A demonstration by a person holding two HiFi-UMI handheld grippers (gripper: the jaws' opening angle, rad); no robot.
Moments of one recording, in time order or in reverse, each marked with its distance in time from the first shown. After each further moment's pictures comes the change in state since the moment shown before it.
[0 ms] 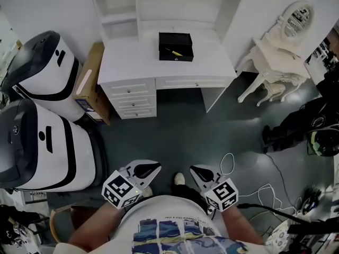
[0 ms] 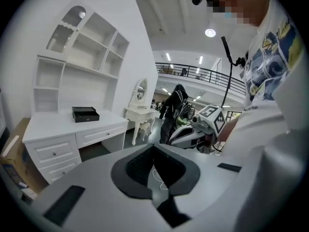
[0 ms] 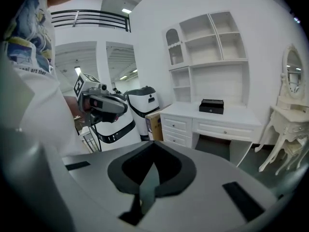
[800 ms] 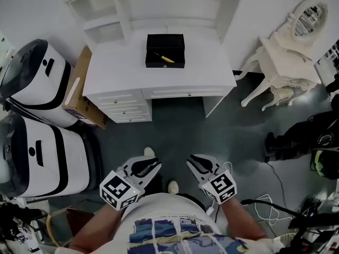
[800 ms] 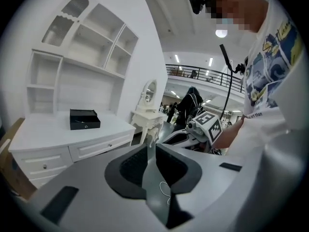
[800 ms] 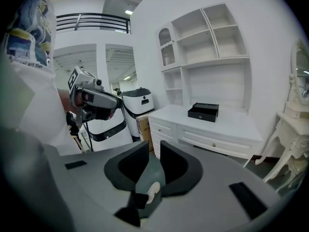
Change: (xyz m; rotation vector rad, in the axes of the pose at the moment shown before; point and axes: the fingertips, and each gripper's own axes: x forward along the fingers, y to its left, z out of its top) left arm 0.135 0.065 0.076 -0.054 -0.032 0.080; right arm 0.039 -0.177 0.033 -0.058 -0.014 0.052
